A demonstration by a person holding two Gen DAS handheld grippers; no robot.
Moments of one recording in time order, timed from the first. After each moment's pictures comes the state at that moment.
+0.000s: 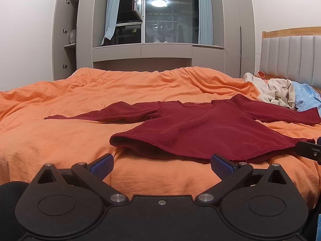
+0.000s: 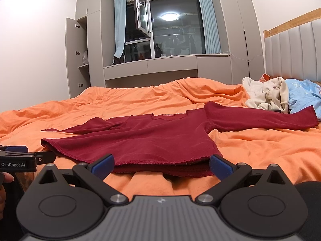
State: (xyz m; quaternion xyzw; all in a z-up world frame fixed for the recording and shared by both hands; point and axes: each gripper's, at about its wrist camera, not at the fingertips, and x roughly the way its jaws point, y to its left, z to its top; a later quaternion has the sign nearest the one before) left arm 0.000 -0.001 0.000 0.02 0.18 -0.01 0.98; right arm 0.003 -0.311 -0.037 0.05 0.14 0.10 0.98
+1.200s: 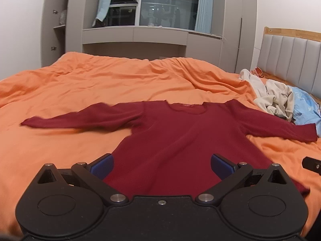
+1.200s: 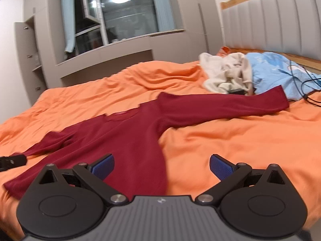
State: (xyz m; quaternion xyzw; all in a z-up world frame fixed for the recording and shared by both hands) left arm 0.105 -0.022 0.056 -0.02 0.24 -0.04 0.97; right arm 0.080 -0.376 0.008 0.13 0.22 -0.02 0.97
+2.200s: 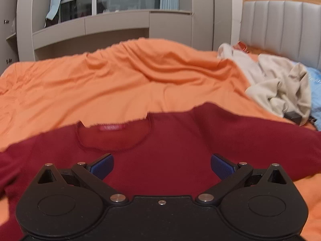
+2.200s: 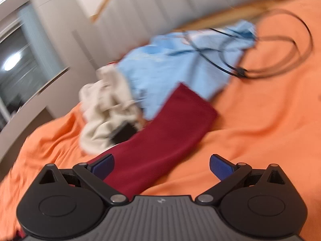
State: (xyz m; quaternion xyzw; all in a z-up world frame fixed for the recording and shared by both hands) left arm 0.416 -0.236 -0.012 0.04 0.28 -0.09 0.95; right arm 0.275 -0.661 -0.075 0.37 0.16 -0.27 0.88
